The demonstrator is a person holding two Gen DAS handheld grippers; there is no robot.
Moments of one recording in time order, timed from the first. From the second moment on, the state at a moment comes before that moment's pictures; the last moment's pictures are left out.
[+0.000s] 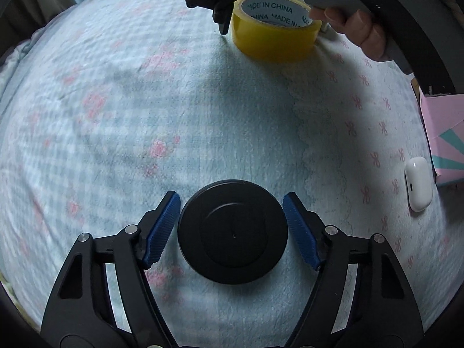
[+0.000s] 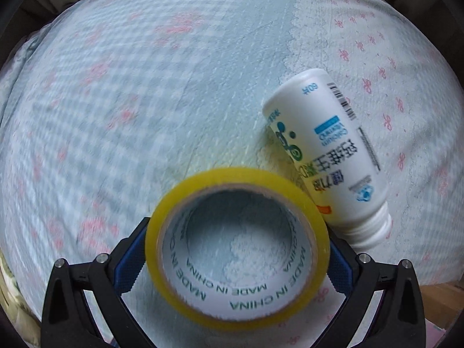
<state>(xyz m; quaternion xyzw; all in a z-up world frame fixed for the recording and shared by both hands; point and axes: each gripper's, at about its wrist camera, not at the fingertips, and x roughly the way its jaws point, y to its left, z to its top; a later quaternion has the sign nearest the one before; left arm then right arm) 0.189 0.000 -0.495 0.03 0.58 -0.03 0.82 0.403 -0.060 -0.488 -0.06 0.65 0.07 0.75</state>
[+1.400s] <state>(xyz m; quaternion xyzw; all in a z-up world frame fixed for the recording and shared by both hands) 0.129 -0.003 -0.298 0.00 0.51 -0.01 0.86 0.241 -0.133 -0.272 0.00 0.59 0.14 0.80</state>
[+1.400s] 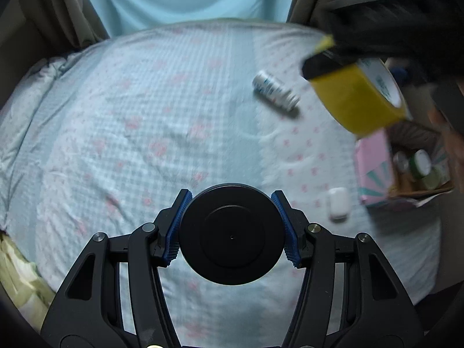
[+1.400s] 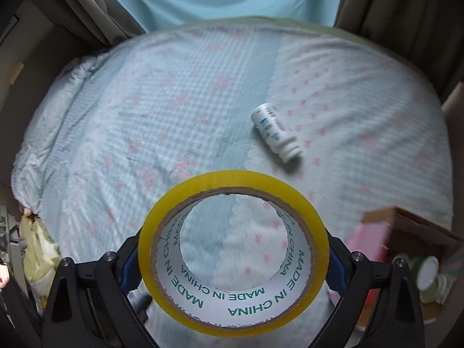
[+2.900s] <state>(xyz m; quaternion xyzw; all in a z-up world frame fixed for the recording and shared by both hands) 0.263 -0.344 -0.354 0.14 0.60 -0.21 0.76 0.161 -0.479 -0.343 0.09 0.57 -0.02 0.82</state>
